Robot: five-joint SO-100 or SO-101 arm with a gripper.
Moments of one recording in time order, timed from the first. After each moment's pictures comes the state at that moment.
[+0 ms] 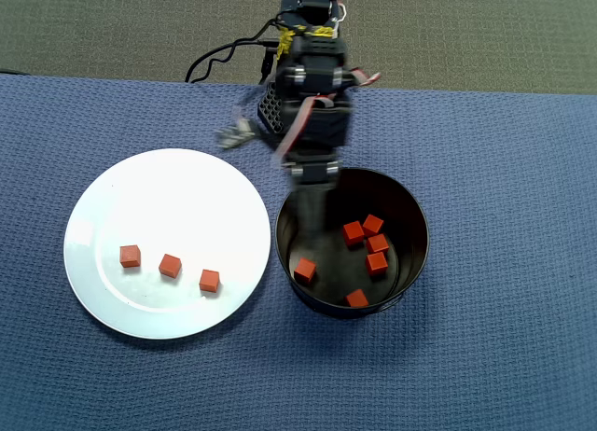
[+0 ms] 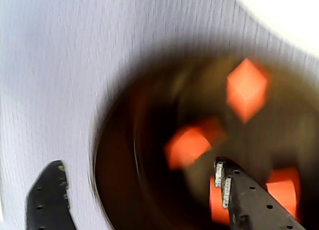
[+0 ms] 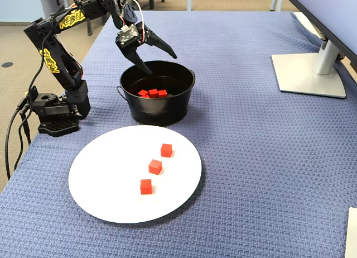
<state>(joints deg) 4.6 109.3 88.3 78.1 -17.6</state>
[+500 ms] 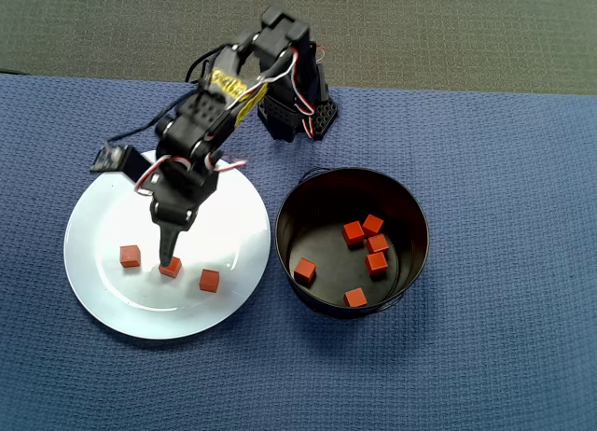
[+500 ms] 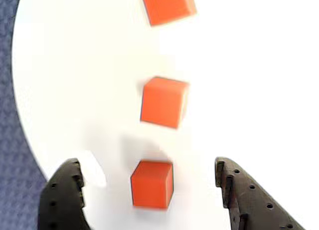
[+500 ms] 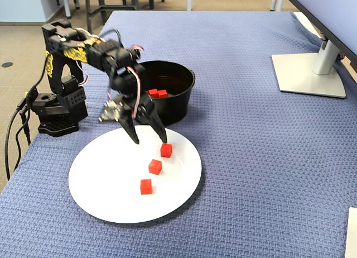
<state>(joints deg) 33.8 77.4 80.0 69.9 -27.7</state>
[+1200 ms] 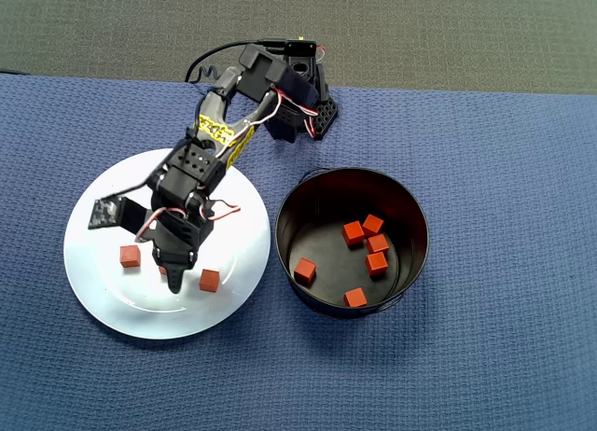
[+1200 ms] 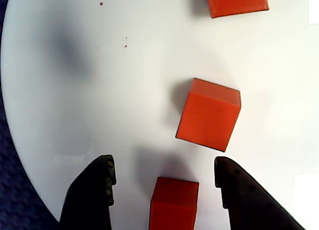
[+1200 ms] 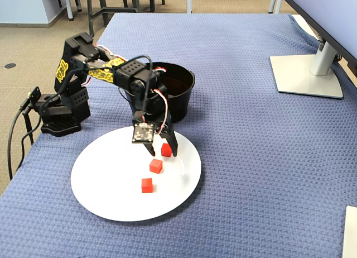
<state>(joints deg) 29.6 58.3 63.9 71.7 -30.8</state>
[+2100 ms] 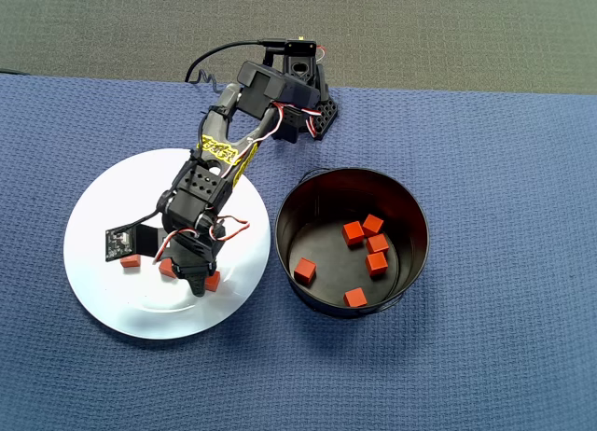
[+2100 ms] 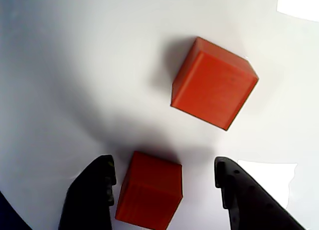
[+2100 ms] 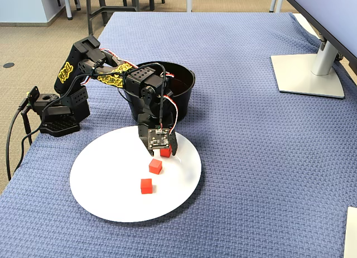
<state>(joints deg) 26.5 51.8 59.7 76.9 -38.6</state>
